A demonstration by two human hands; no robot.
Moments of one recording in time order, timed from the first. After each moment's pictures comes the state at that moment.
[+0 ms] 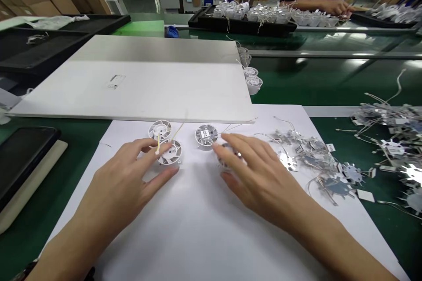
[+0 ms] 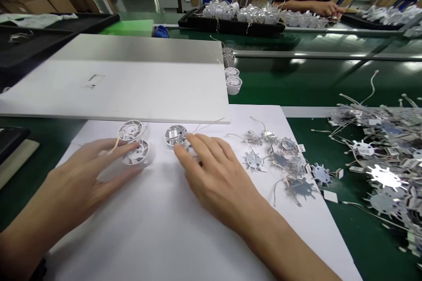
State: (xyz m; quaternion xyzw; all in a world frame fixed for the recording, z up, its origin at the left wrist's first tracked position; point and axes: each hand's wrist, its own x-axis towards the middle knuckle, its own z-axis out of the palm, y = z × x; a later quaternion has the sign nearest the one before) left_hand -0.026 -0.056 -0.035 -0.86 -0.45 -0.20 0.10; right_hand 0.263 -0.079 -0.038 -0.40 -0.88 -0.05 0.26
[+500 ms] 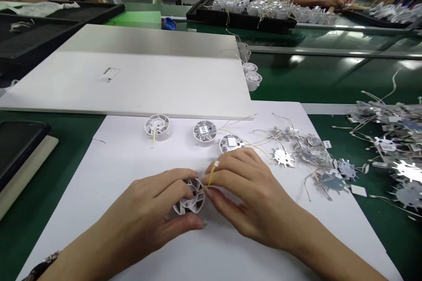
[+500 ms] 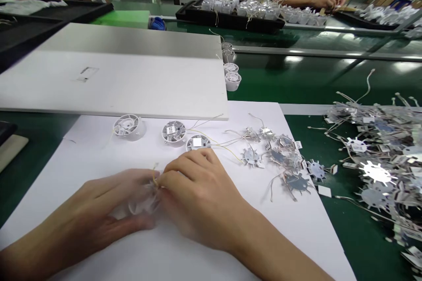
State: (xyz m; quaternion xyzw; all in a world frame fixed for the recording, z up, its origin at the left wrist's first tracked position) left_hand -0.006 -0.085 -0.044 -0.90 -0.33 -0.23 -0.18; right_hand 0.248 -0.089 -0.026 -0.36 -0.84 0.20 0.35
